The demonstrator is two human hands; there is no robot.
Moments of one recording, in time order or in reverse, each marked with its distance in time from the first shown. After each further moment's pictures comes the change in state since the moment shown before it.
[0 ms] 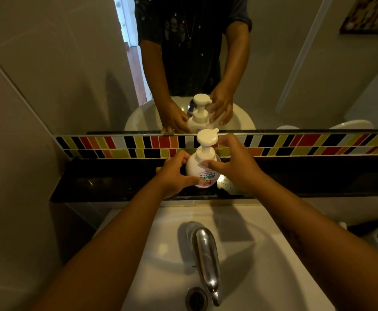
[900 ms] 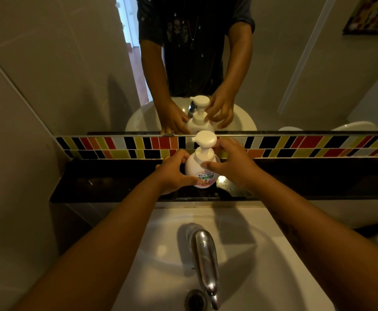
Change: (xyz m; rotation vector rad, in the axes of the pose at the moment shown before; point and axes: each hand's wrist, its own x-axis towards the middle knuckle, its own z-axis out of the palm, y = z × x) left_hand 0.008 0.004 -0.011 0.002 -0.059 0.010; right_hand 0.013 0.004 0.001 -0.103 -0.059 -0.014
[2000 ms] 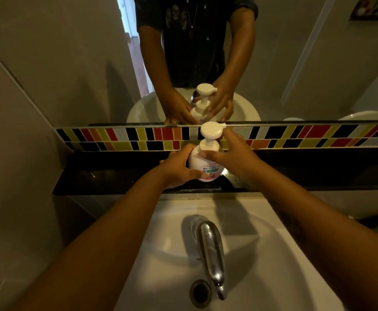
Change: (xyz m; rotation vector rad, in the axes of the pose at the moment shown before) left_hand 0.002 -0.004 0.005 -0.019 -0.105 0.017; right_hand 0.001 -0.003 0.013 0.181 -0.002 0.074
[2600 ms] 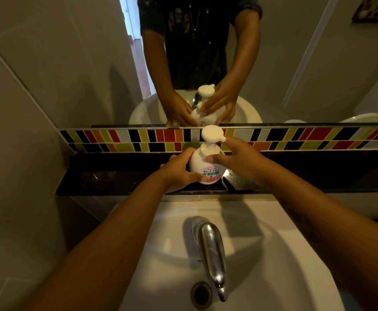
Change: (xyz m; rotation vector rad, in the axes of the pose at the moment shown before) left_hand 0.004 -0.015 0.002 0.008 0.020 0.011; right_hand -0.006 -0.005 -0.013 -0.020 -0.200 -0.023
